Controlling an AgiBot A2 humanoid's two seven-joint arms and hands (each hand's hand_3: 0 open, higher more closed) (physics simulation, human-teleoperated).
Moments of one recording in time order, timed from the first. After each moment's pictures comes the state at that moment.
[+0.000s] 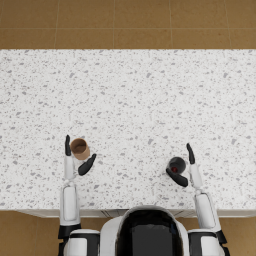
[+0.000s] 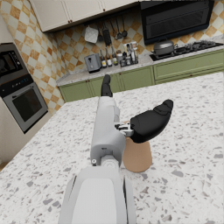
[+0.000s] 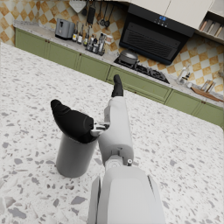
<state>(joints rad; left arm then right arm) -0.05 1.23 -0.15 -1.78 1.48 0.00 0.00 -0.17 -1.12 0.06 1.94 1.47 0.00 0.00</state>
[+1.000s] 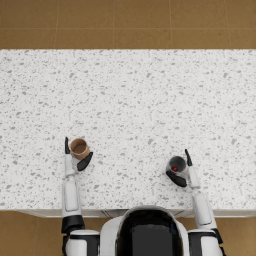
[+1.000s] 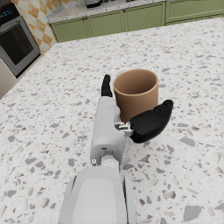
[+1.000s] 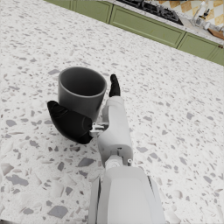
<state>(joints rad) 0.08 1.29 -0.11 -1.34 1.49 0.00 0.00 -0.15 -1.19 0.11 1.62 1.48 0.04 0.01</state>
